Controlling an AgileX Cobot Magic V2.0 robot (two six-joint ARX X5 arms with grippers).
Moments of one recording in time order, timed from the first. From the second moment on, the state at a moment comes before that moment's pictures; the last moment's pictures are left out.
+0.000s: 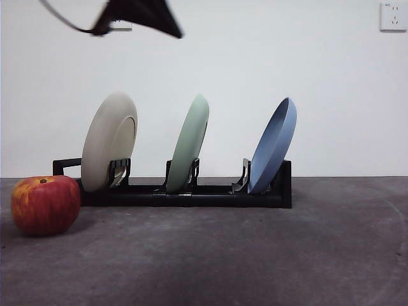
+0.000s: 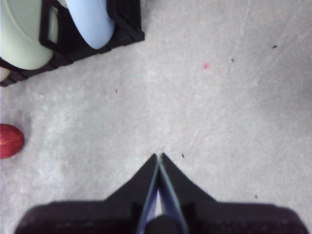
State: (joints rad) left arm -0.45 1.63 1.65 -0.78 0.52 -0.20; right arm -0.02 0.83 0.89 -0.95 -0.35 0.29
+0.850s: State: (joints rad) left arm -0.63 2.17 2.23 -0.71 0.42 -0.31; right arm -0.02 0.93 0.89 -0.94 -0.28 0.19
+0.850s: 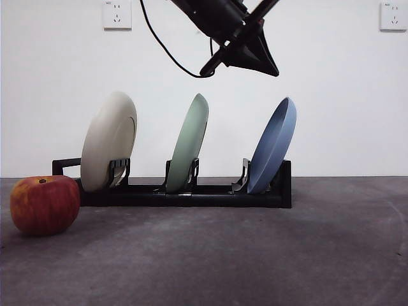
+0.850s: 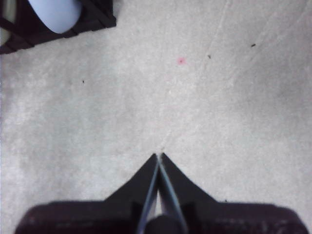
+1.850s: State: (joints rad) left arm -0.71 2.31 2.23 -0.66 0.26 -0.29; right arm -0.02 0.95 0.89 -0.93 -0.27 0.19
